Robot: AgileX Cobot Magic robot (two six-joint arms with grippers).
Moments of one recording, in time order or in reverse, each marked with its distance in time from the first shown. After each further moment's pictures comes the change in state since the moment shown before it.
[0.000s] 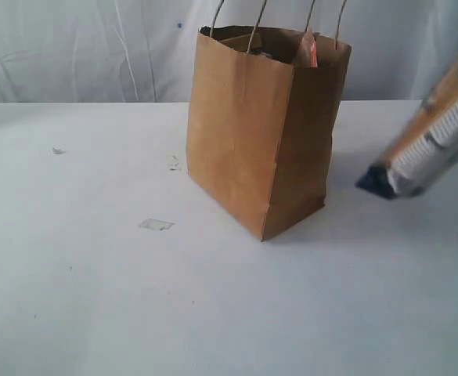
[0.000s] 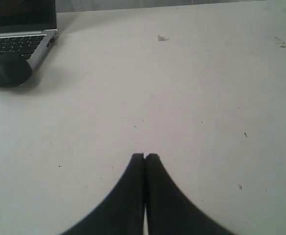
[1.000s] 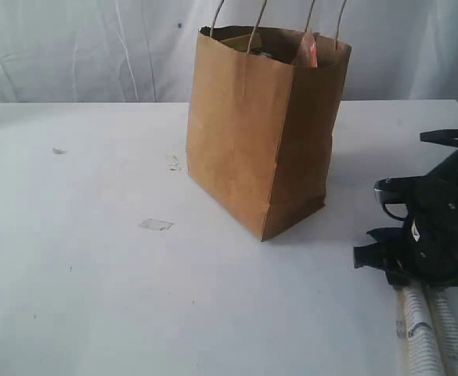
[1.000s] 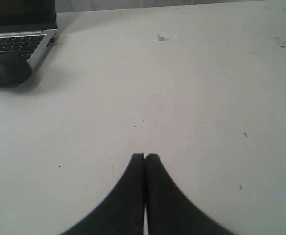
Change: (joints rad) left arm 0.000 0.000 0.000 0.000 0.000 0.000; right arm 0.000 0.901 -0.024 0.103 0.309 -0.028
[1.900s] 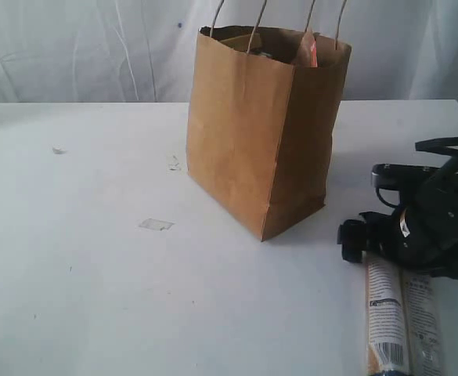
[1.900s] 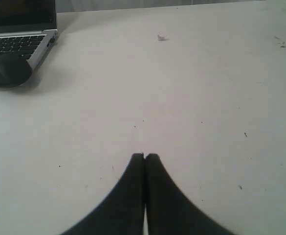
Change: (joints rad) left arm 0.000 0.000 0.000 0.000 0.000 0.000; right arm 0.000 0.028 0.013 -0.067 -0.222 0.217
